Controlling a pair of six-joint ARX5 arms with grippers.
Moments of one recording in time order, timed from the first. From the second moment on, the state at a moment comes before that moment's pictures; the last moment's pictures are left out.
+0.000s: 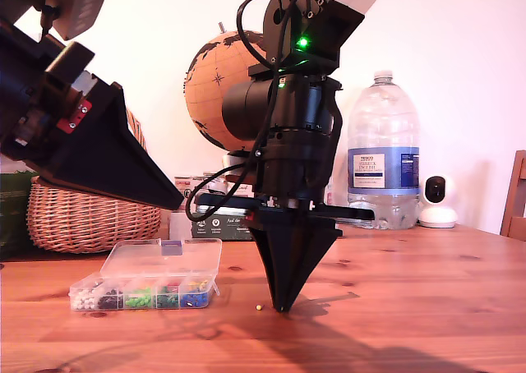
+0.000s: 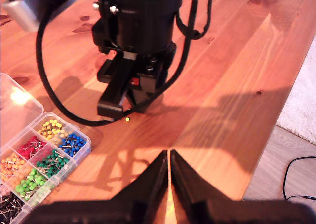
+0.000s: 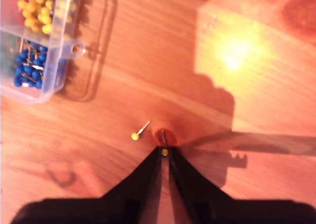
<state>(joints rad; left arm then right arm) -0.74 1.08 0.42 0.07 0.24 0.03 0.70 2.11 1.53 -0.93 -0.11 0.32</state>
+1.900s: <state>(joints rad) -0.74 1.08 0.42 0.07 0.24 0.03 0.70 2.01 1.62 -0.85 -0.20 -0.10</state>
